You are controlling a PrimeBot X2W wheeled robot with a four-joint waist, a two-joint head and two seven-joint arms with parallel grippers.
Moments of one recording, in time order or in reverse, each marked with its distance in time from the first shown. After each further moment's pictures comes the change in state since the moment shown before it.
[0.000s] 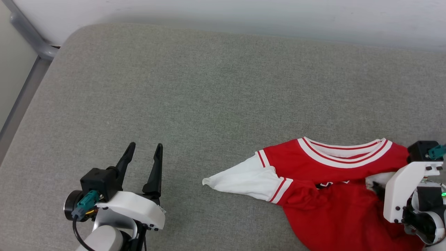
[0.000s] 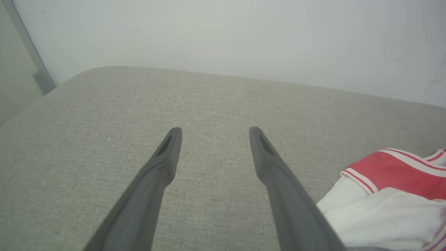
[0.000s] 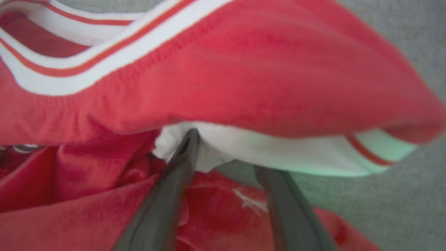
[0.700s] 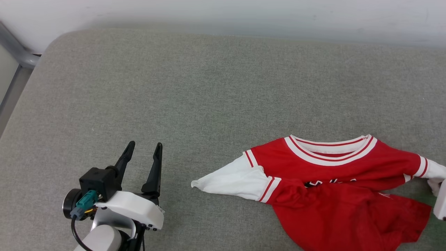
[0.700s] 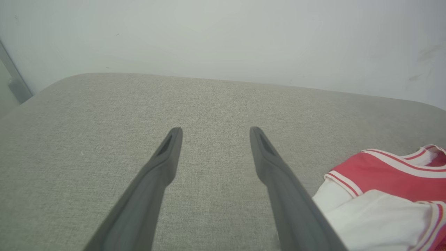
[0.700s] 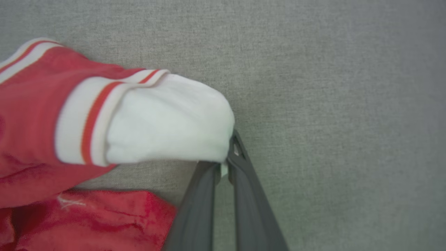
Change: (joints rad) left arm 0.001 0.001 0.009 0.002 0.010 -0.009 -0.007; right arm -0.013 -0.047 -0.263 -0.007 -0.118 0.000 -0.108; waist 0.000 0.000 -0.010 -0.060
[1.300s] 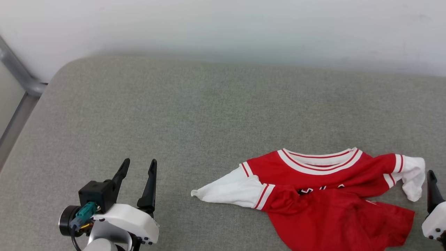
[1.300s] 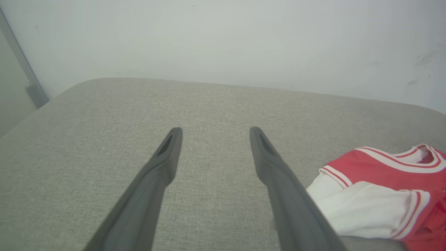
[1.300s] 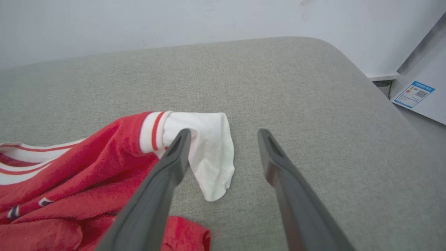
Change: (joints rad) left arm 0.054 0.016 -0.001 0.022 -0.012 0.021 0.011; right arm 0.126 0.116 -0.042 -0.011 -0.023 0.000 -0.535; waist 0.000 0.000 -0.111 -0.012
